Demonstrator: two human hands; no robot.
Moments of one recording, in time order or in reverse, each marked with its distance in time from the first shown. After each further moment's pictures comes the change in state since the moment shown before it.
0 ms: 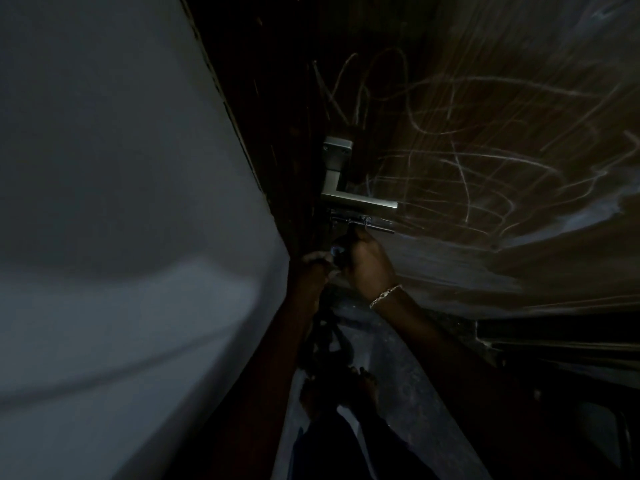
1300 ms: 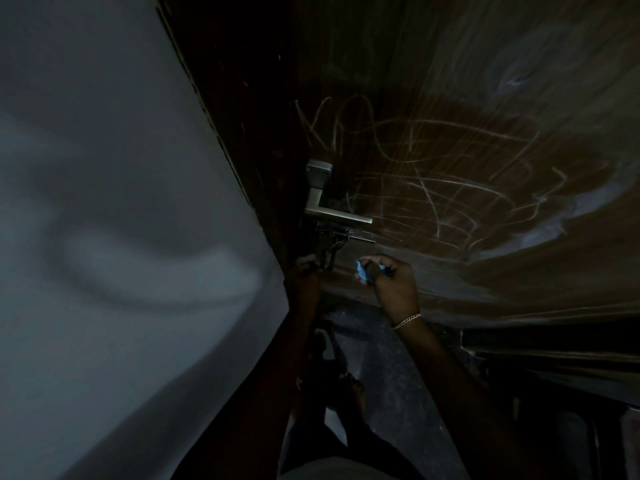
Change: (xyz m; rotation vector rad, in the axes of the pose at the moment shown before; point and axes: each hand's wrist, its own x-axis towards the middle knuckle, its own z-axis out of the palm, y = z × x) left_hand -0.027 0.005 0.029 -0.031 0.135 0.134; right_hand -0.045 0.028 -0.042 0.899 0.239 0.534
